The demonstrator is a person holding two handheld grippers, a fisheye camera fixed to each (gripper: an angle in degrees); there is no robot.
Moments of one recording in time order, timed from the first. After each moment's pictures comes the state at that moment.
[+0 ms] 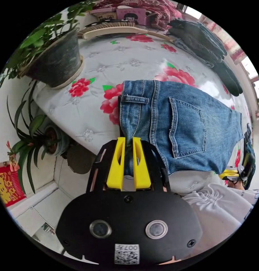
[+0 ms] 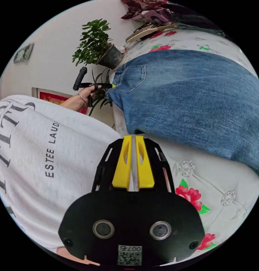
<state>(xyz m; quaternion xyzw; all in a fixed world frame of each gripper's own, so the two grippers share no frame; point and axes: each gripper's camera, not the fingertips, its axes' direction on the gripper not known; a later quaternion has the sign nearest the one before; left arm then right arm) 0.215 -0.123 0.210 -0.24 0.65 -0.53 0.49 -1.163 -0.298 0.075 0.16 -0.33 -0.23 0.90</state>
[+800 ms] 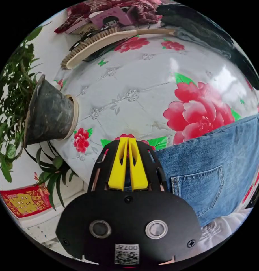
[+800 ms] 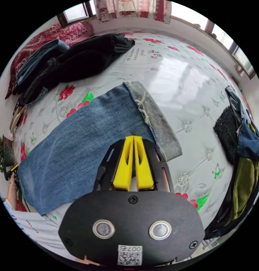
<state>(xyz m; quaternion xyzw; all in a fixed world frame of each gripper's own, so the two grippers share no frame) 0.190 -0.238 0.275 -0.29 0.57 -0.44 0.63 -0.830 -0.340 0.012 0.27 0.00 0.25 0.93</state>
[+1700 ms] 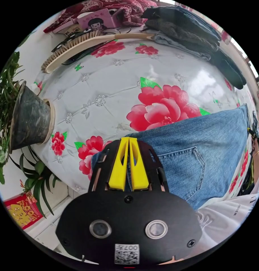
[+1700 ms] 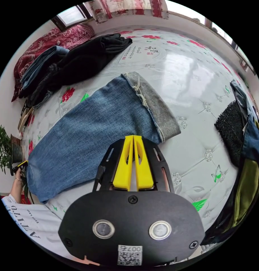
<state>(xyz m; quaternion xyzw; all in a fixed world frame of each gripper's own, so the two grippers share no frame) 0.183 -0.203 0.264 -0.22 0.65 -0.47 0.56 -0.766 -0.258 0.023 0.27 -0.06 0.23 0.93</state>
